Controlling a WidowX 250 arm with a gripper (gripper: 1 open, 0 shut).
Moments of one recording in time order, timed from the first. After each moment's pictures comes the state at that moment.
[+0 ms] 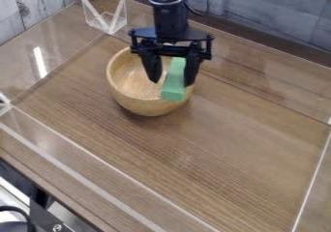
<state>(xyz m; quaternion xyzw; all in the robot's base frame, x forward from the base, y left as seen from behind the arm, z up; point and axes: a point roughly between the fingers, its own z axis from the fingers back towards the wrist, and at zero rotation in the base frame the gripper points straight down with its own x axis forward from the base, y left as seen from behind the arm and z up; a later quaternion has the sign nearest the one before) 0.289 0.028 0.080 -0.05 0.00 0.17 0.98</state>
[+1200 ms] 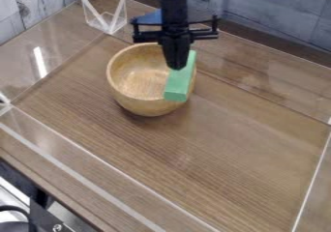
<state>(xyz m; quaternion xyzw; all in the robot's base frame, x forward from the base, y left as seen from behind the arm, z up) 0.302 0.028 0.098 -0.03 -0.03 0.29 0.96</state>
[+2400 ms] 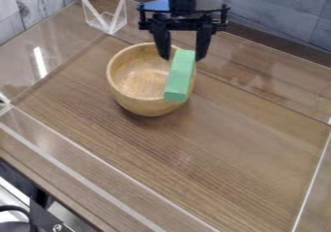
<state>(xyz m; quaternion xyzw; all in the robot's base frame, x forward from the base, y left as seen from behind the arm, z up) 0.302 0.024 0.113 -0.03 -0.02 0.24 0.97</state>
